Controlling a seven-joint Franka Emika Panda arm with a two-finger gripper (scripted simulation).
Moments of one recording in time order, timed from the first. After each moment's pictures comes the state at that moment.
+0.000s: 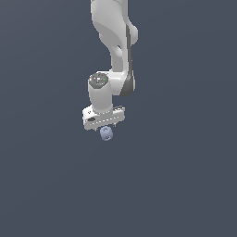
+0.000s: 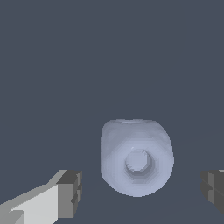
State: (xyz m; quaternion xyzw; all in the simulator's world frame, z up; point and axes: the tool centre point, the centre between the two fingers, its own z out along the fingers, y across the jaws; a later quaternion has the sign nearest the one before) arm -0.056 -0.068 0.083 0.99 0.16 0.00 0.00
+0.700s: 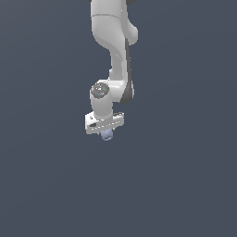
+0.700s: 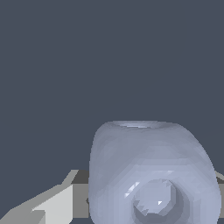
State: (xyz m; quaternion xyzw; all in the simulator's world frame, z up) arm -0.057 -0.069 0.040 0.99 0.16 0.00 0.00
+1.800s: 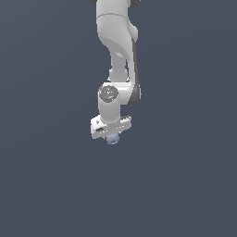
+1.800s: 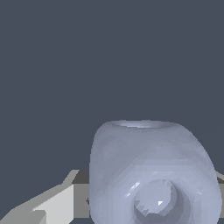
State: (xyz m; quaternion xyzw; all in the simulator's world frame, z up) arm -0.028 -0.035 0.048 0.99 0.16 0.00 0.00
